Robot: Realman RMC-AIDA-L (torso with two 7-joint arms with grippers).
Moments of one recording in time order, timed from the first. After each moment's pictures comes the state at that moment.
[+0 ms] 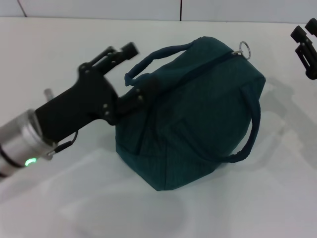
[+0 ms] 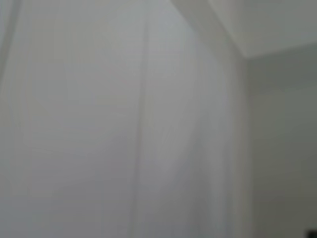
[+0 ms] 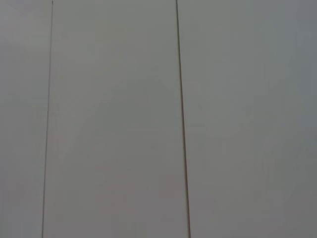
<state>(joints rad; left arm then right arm) -0.38 -2.07 1.19 0.30 1.02 1.76 -0.74 0.45 2.01 -1.66 -0.23 -0.21 -1.40 0.50</state>
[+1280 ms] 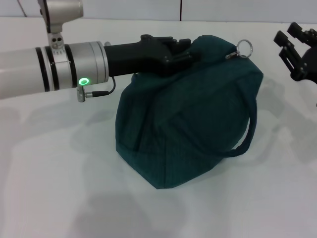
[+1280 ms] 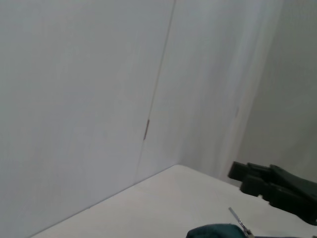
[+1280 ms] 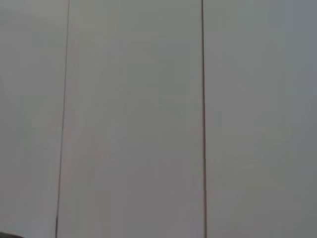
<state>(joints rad) -0.59 -2.09 1.18 0.69 1.50 1.22 -1.50 0.49 2.01 -1.66 -0.23 -0.27 -1.33 0.50</state>
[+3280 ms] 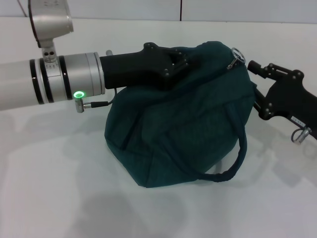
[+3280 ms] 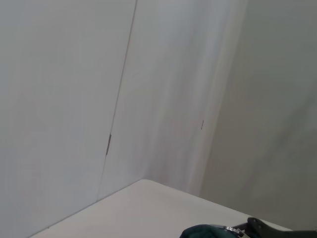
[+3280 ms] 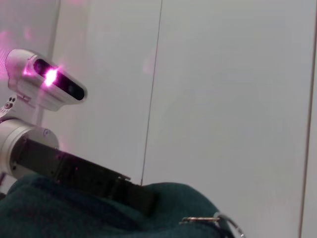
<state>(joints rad) -0.55 -2.09 1.19 0.68 1.45 1.34 -1.41 0.41 2.02 -1.79 -0.36 -0.39 -1.29 0.42</state>
